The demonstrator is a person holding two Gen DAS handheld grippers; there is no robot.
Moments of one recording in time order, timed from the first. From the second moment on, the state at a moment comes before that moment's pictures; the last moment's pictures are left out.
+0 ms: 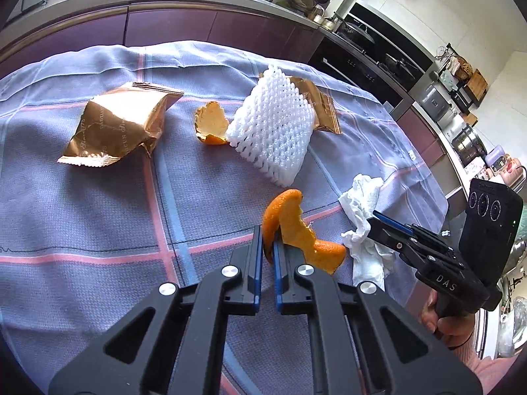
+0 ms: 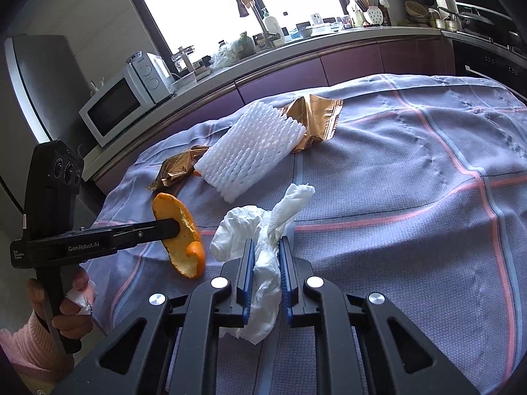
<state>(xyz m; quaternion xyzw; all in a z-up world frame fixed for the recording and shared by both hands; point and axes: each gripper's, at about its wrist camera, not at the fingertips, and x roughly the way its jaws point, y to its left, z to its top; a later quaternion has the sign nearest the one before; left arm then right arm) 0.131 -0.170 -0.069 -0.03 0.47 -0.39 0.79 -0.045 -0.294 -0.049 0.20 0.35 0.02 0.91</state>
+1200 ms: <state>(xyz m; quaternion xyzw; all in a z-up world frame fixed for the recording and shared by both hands) 0.115 0.020 -0.023 -0.10 0.42 -0.28 0.86 0.009 -0.183 0.000 0.16 0.32 0.17 0.92</state>
